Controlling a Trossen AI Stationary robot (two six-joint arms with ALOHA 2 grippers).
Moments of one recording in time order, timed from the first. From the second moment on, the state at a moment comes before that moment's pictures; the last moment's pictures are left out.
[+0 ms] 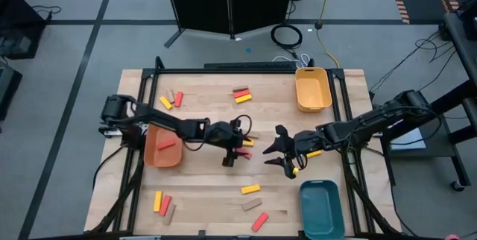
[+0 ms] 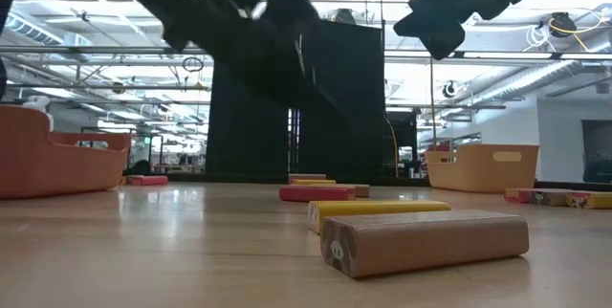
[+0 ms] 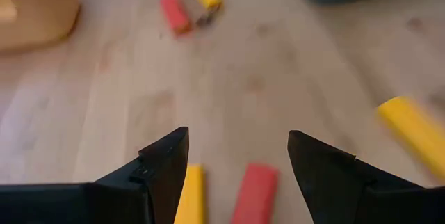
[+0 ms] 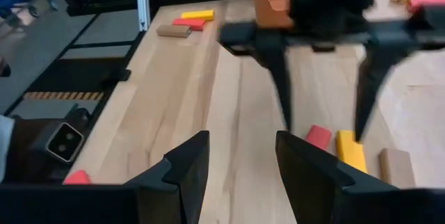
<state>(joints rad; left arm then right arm) -0.07 1.77 0.92 0.27 0.05 0.17 0.29 1.25 0.70 0.09 0.08 0.27</state>
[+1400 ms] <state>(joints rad) -0.06 1.97 0.97 0.21 0.17 0.16 0.29 1.25 0.70 0.09 0.08 0.22</state>
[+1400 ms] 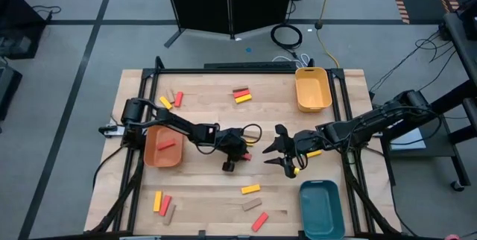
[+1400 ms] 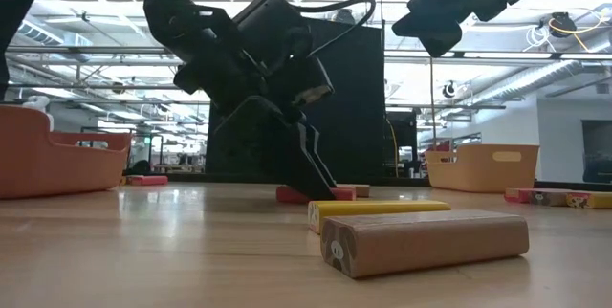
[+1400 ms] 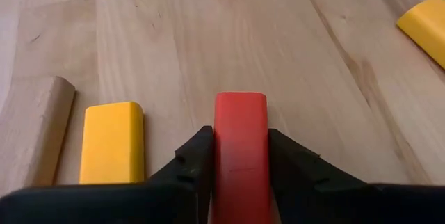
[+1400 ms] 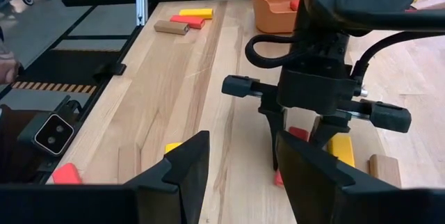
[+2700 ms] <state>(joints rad) -0.06 1.10 0.97 -0.78 -0.07 -0.42 0.29 1.28 0.70 0.10 0.16 0.22</state>
